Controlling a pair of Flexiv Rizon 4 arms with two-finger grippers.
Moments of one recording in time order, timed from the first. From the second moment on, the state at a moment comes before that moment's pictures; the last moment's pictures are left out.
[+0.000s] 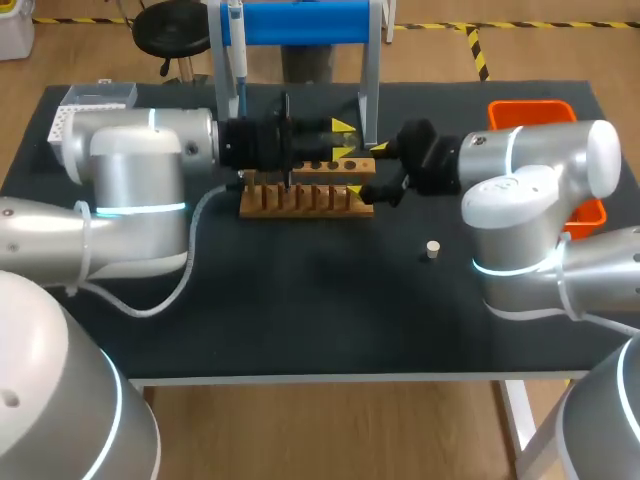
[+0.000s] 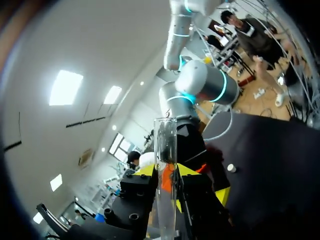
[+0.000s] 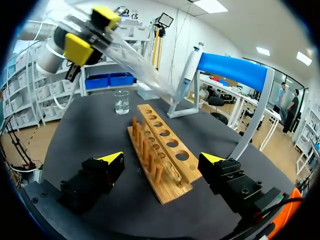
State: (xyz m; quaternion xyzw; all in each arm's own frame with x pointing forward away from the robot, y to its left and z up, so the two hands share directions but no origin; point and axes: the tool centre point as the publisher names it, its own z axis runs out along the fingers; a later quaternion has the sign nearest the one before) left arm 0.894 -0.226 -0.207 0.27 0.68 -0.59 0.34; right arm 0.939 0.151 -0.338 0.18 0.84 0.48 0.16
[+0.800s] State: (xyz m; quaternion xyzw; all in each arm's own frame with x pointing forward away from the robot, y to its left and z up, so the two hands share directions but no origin) left arm 0.916 -0.215 -0.193 0.12 0.71 -0.66 0.19; right arm 0.939 0.151 -0.338 0.18 0.84 0.48 0.16
